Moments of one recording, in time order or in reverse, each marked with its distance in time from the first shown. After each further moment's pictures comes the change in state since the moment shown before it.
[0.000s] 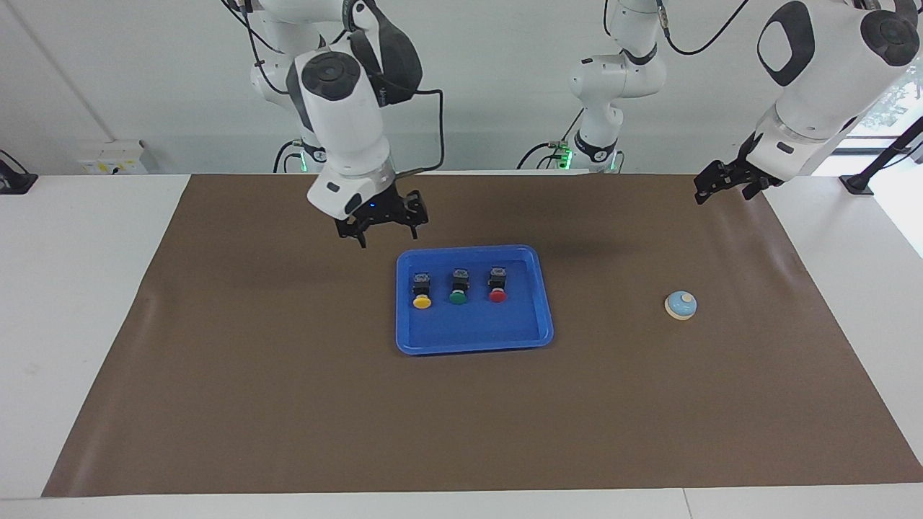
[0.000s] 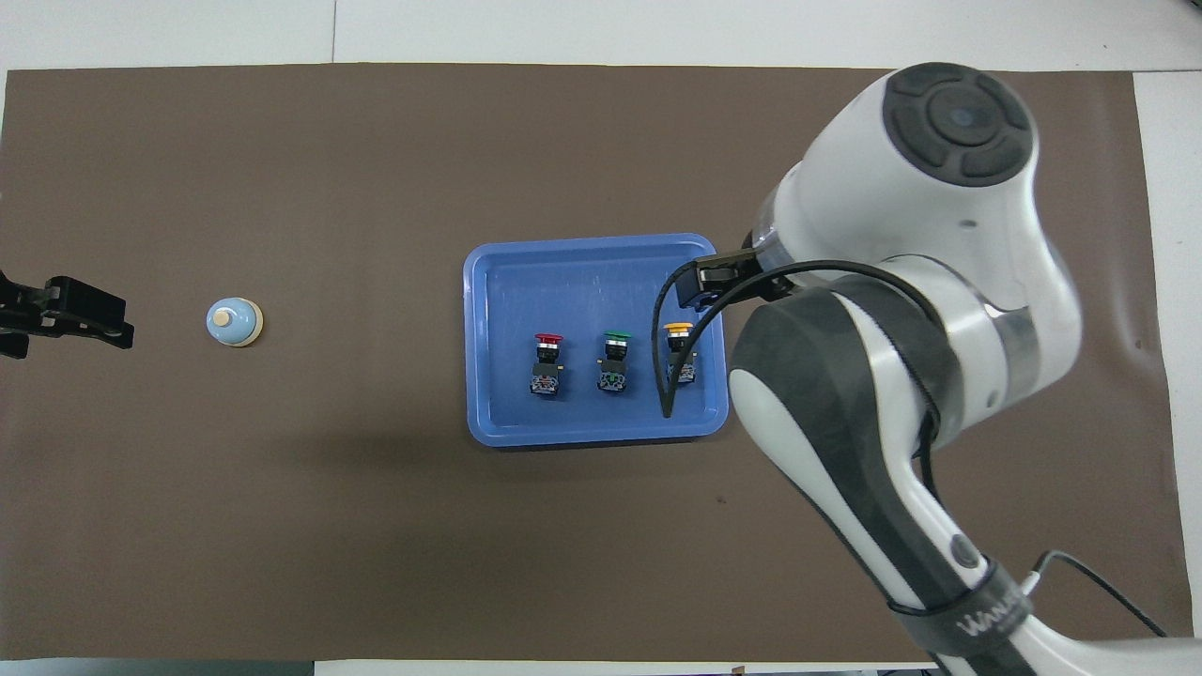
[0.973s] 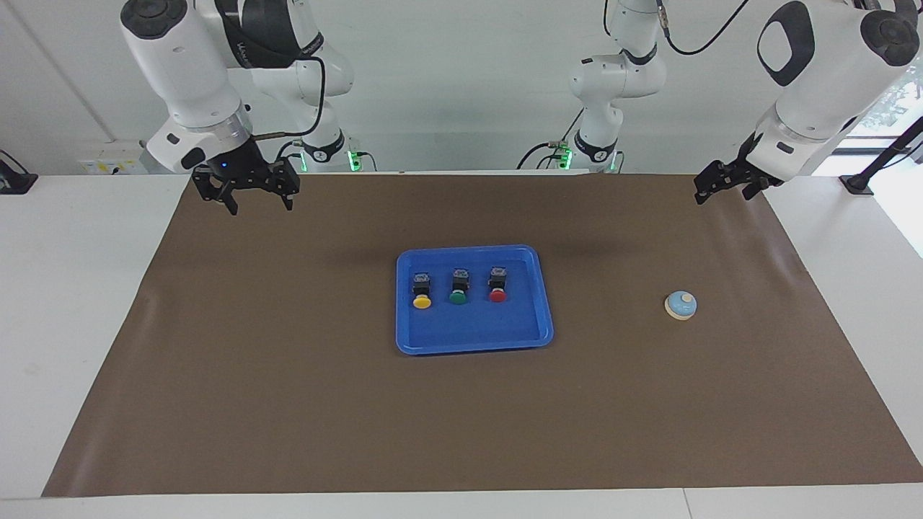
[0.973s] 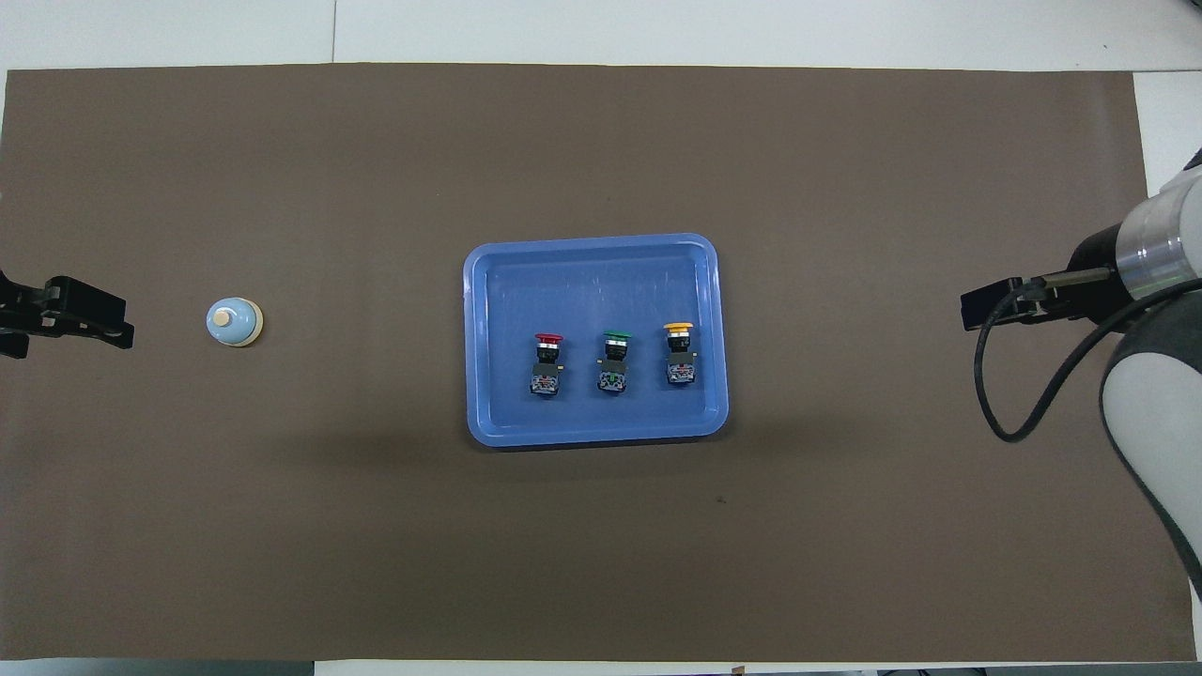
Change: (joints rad) left arm 0.000 0.000 0.000 0.000 0.000 0.000 0.000; right arm -0.272 -0.195 -0.001 -0.150 -0.076 -0.055 -0.161
